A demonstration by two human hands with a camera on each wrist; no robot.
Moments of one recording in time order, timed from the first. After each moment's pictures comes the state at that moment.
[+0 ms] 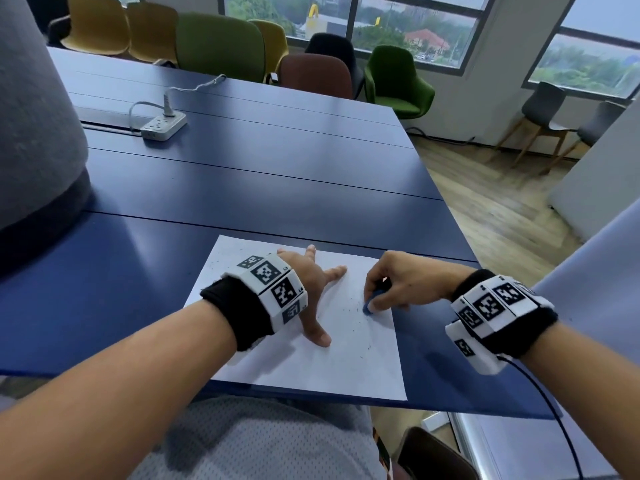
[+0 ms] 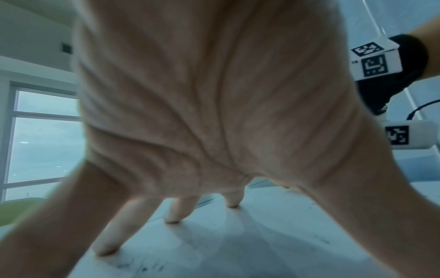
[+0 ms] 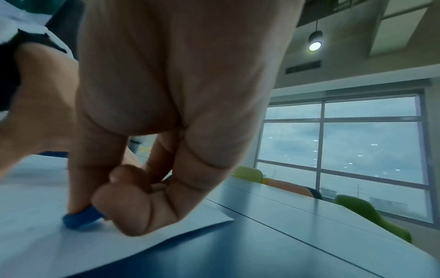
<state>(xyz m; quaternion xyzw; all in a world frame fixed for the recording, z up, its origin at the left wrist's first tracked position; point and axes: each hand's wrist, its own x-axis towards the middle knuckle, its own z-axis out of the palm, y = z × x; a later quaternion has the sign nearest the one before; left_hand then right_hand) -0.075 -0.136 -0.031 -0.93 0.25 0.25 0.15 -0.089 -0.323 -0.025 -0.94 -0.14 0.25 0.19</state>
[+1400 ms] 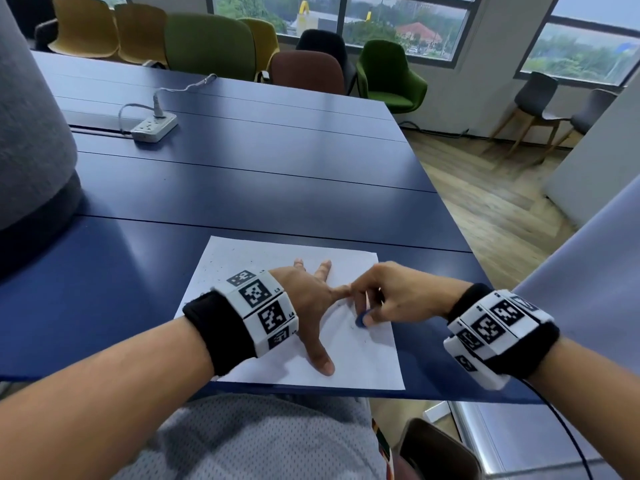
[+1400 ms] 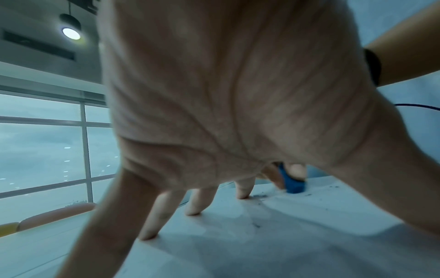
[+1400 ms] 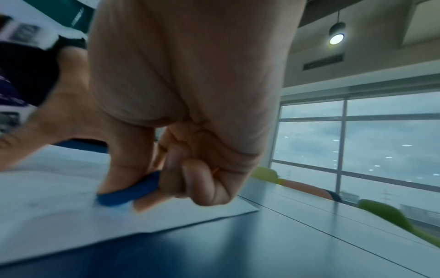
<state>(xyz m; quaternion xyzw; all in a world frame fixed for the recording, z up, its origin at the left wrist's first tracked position) -0.089 -0.133 -0.048 -0.90 0.34 0.25 0.10 -0.115 -0.313 -0.034 -0.95 -0.18 0.20 0.19</state>
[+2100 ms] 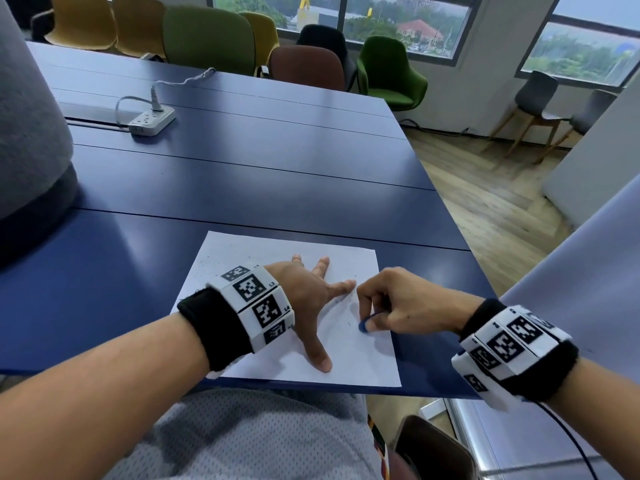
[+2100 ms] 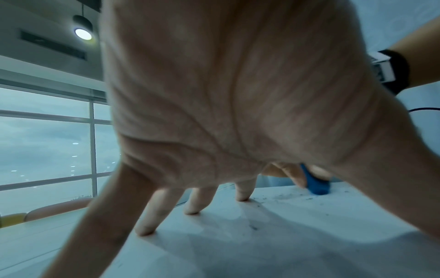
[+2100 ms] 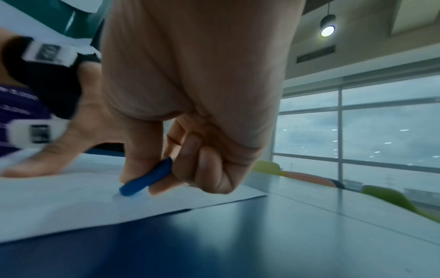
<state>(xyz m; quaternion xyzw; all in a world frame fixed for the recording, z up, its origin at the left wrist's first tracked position) -0.090 -0.133 -0.045 -0.90 0.33 0.25 0.12 -0.132 -0.320 -0.041 -0.94 -0.16 0.18 0.22</state>
